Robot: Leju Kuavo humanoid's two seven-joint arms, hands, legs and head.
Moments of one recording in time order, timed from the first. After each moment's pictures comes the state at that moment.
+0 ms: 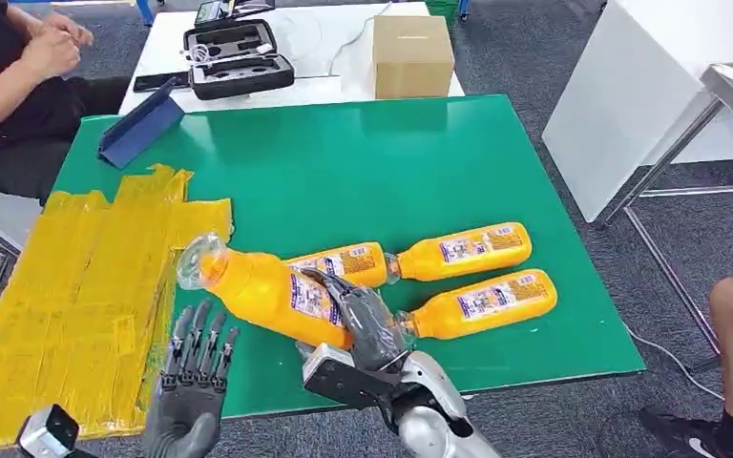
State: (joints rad) left arm 0.34 -0.06 -0.31 -1.72 0.74 -0.37 -0.32; right arm -0.12 0.07 0.66 -1.50 0.55 -0.21 -0.16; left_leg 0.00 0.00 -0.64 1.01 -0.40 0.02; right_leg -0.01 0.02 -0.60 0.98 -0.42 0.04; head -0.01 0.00
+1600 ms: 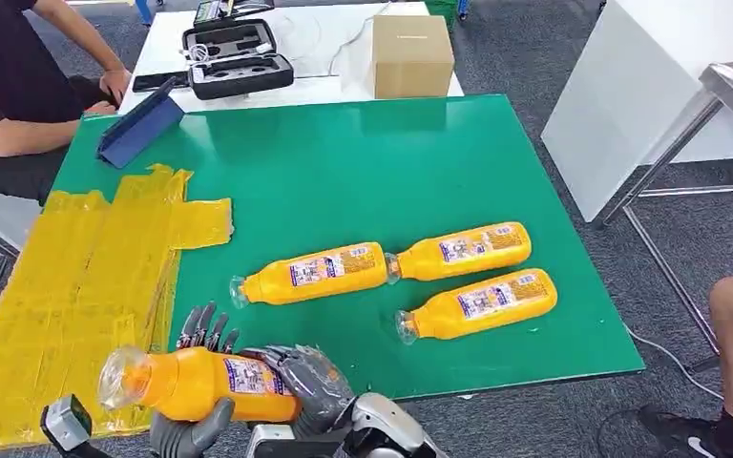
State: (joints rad) left arm 0.34 -0.14 -0.22 -1.68 0.68 -0.29 -0.26; right arm -0.13 0.09 0.90 -1.32 0.59 -0.12 -0.20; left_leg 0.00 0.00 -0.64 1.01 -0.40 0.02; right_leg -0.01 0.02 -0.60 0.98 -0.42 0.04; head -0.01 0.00
